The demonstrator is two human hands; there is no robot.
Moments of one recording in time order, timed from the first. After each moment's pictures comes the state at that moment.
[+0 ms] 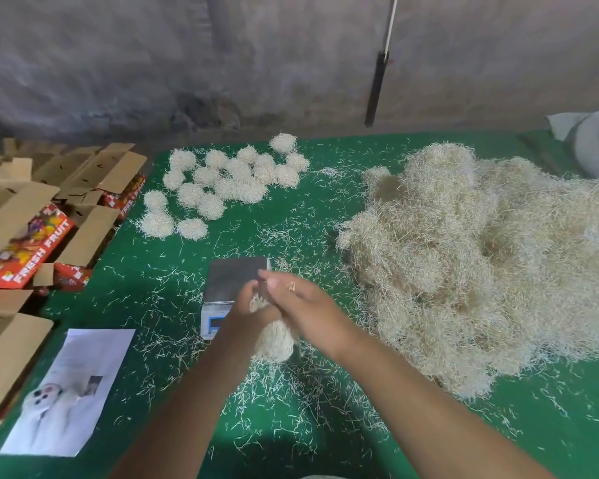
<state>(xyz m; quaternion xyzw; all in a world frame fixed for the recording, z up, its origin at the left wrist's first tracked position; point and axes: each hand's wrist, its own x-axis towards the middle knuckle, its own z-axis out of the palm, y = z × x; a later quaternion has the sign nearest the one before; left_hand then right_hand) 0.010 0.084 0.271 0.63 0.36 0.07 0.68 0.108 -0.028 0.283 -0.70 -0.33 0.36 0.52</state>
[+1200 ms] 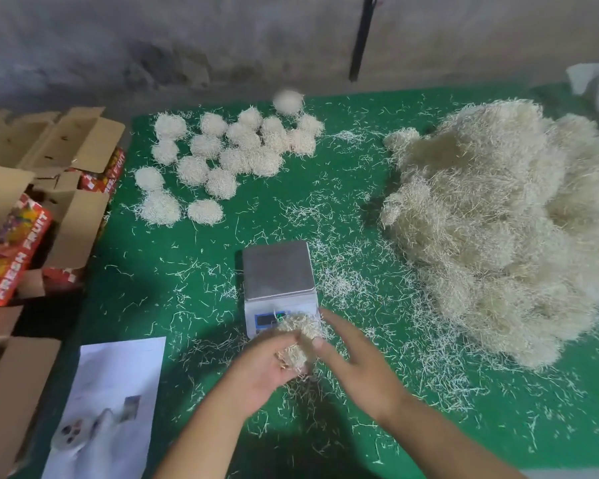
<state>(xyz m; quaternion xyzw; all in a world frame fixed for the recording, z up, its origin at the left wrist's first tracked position) -0.051 0.262 0.143 0.43 0.35 -0.13 0.82 0.020 0.071 0.171 -0.82 -0.19 0.33 0.43</state>
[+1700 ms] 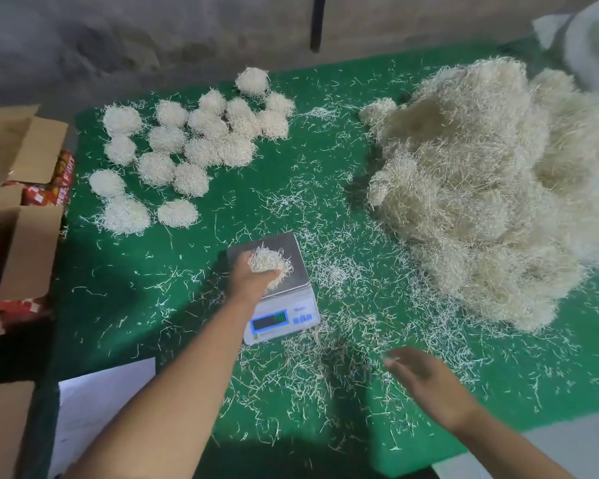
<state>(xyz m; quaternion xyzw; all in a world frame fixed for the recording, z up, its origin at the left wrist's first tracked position) 0.091 0.357 0.060 0.73 0.39 -0.02 0.56 0.028 -0.013 0.109 -0.86 -0.02 0.35 0.37</state>
